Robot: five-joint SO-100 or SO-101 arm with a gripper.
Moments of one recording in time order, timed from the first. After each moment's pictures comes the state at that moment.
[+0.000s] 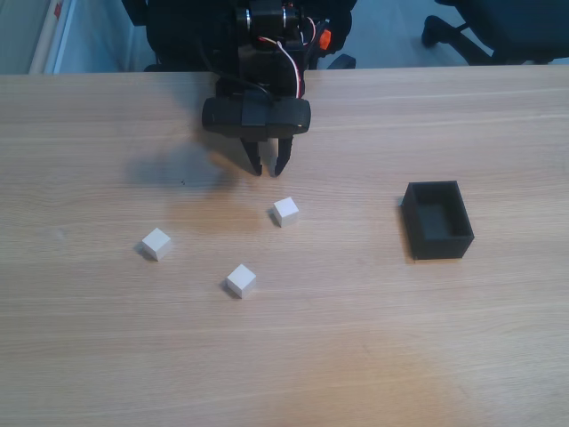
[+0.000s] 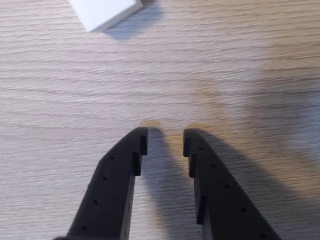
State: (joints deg) arm -3.8 194.1 180.4 77.8 -76.5
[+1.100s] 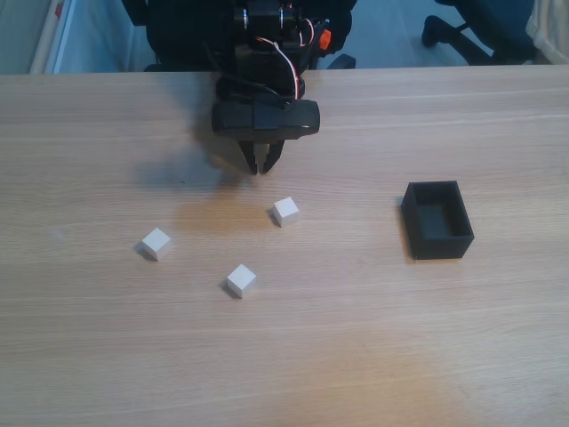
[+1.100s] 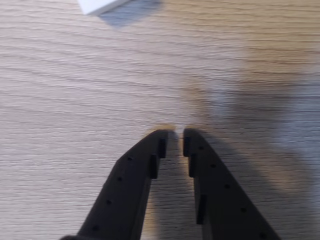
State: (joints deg) arm -0.6 194.1 180.4 78.7 -86.8
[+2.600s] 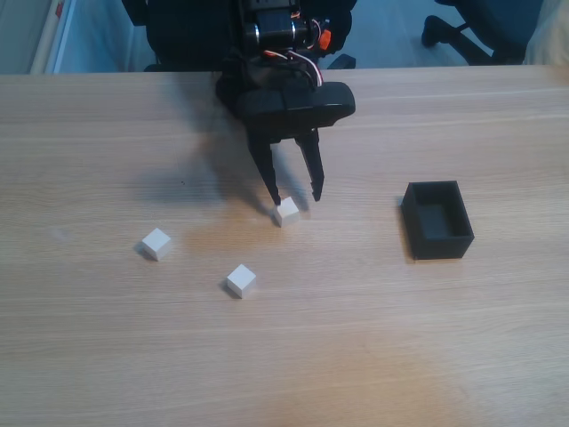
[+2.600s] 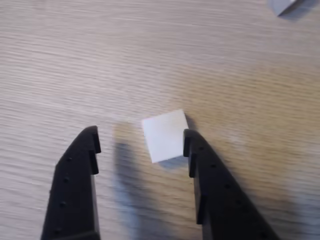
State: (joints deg) arm -8.3 162.3 171.5 31.2 -86.5
